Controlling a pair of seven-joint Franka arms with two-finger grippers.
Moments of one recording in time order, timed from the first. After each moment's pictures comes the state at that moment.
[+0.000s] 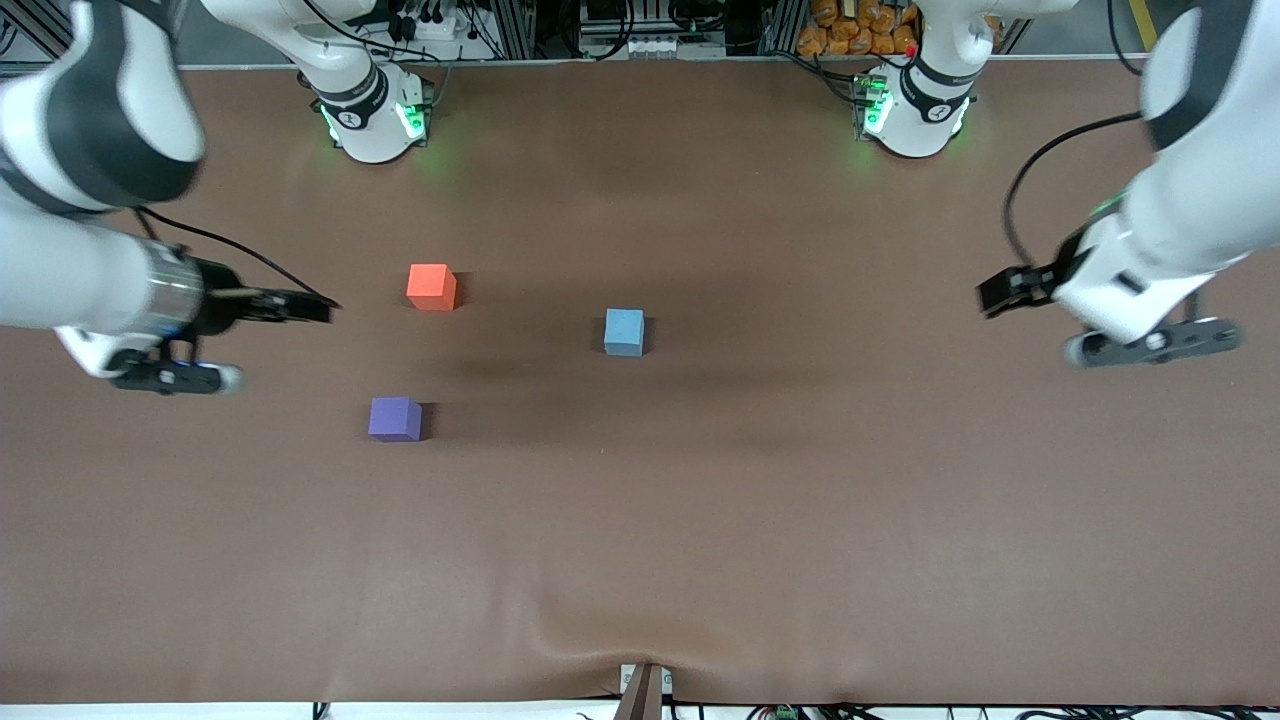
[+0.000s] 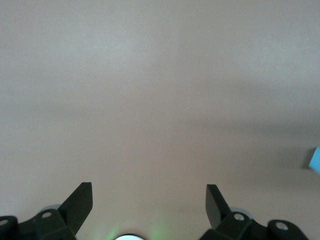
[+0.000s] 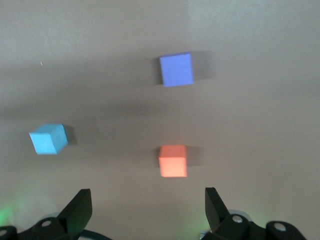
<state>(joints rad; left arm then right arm) -0.12 0.19 -0.08 -1.37 0.05 1.42 -0.24 0.15 0.26 0.03 -1.49 0.19 1.51 0.29</state>
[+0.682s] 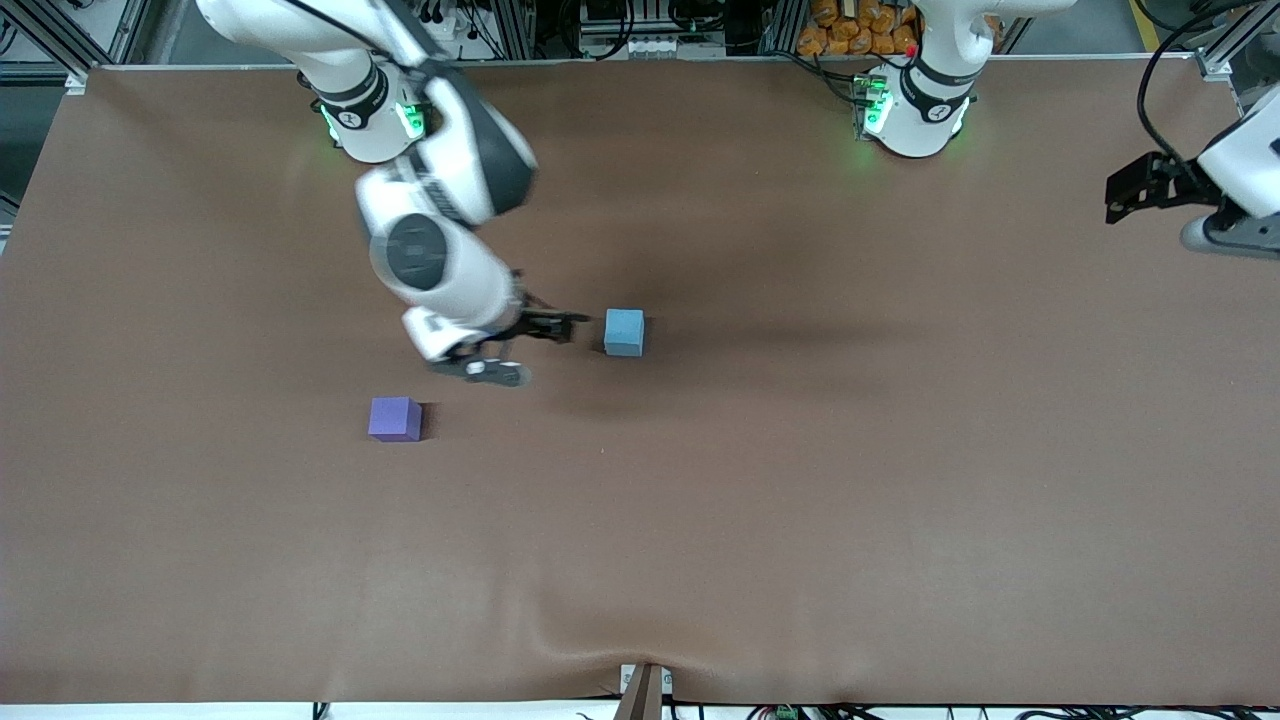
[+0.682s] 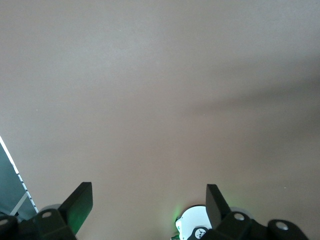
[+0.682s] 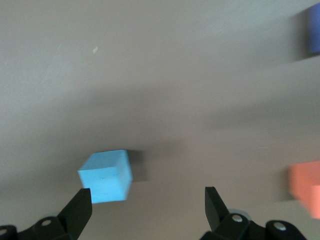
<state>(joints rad) -0.10 -0.03 0.04 -1.55 0.10 1.38 0.16 0.59 0.42 0.04 -1.74 0.19 2.10 0.75</state>
